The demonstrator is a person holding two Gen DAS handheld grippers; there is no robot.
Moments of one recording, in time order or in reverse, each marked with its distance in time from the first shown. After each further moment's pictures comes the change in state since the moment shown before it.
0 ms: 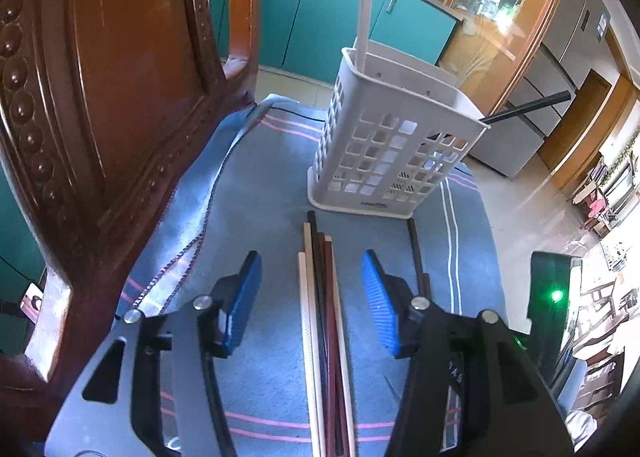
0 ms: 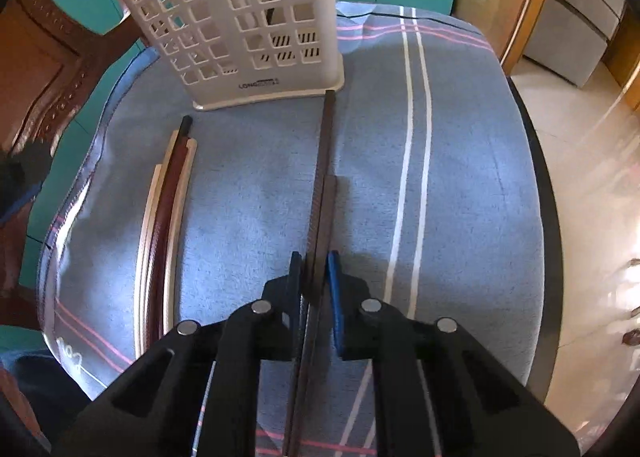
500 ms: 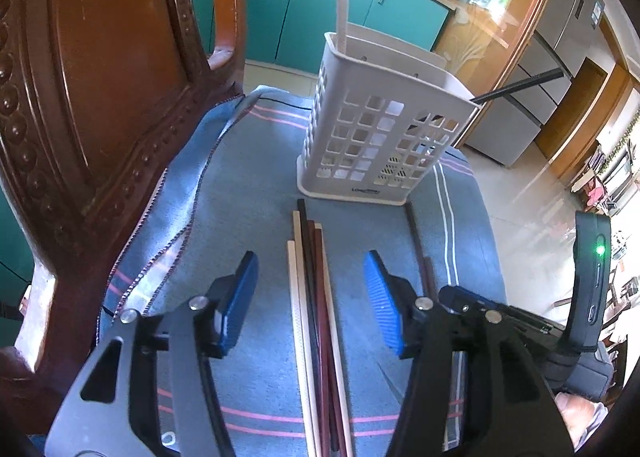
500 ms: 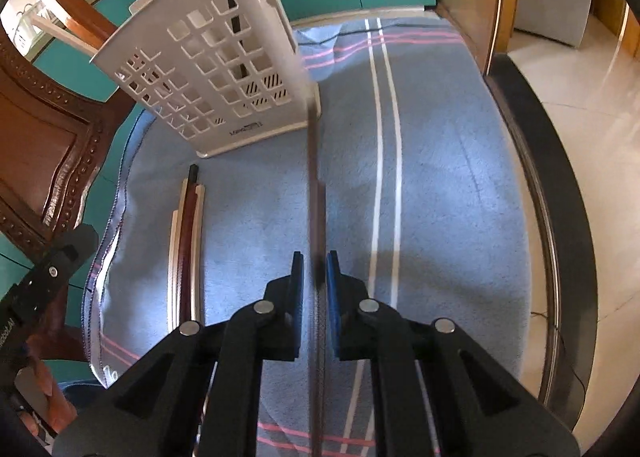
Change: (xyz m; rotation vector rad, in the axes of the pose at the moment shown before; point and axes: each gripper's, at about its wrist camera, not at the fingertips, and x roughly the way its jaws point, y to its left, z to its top) left arm 0.003 -0.009 -0.008 0.032 0.021 -0.007; right arm -0.028 -0.032 0.009 0.119 -0.074 0.084
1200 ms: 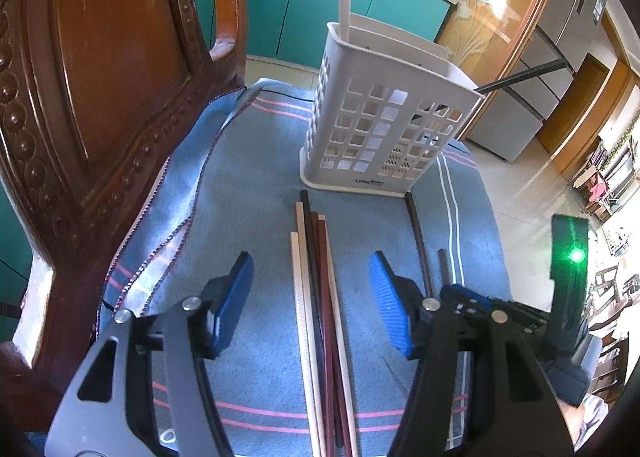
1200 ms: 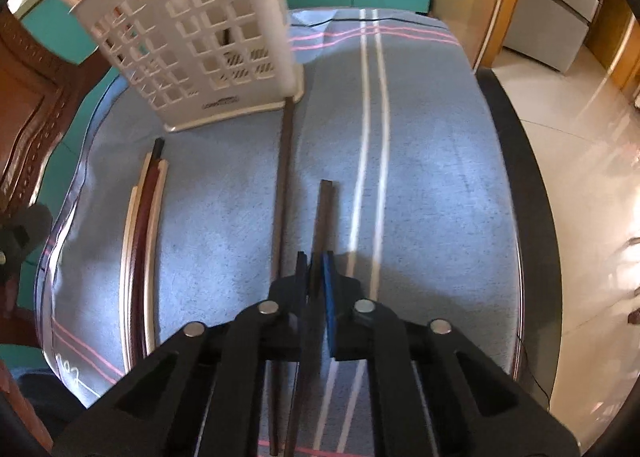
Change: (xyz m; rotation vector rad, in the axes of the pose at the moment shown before) left arm 0.004 0.001 -0.003 0.004 0.020 0.007; right arm 0.017 -0.001 -0.008 -0.066 0.020 -0.136
